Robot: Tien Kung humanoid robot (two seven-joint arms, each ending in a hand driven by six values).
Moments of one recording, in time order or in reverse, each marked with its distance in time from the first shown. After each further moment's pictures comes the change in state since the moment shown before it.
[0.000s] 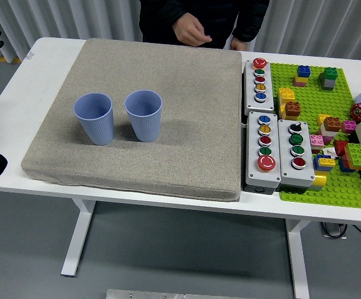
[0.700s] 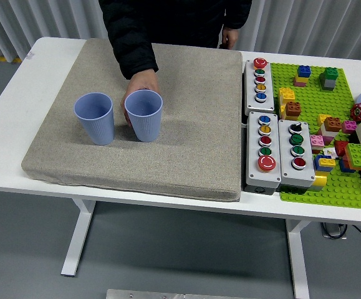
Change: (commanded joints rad) left arm 0.120 0.022 -0.201 -0.061 0.089 0.030 -0.001; right arm -0.001 -0.004 0.043 0.000 -0.064 0.003 -0.011
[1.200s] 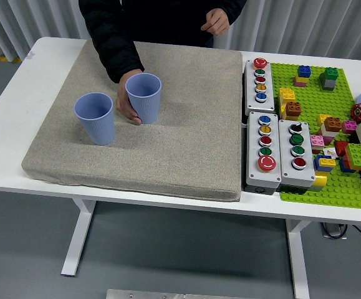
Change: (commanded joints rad) left arm -0.022 -0.011 0.005 0.011 -0.001 0.007 -0.004; right arm 0.004 0.005 -0.025 0.000 0.044 -0.005 0.008
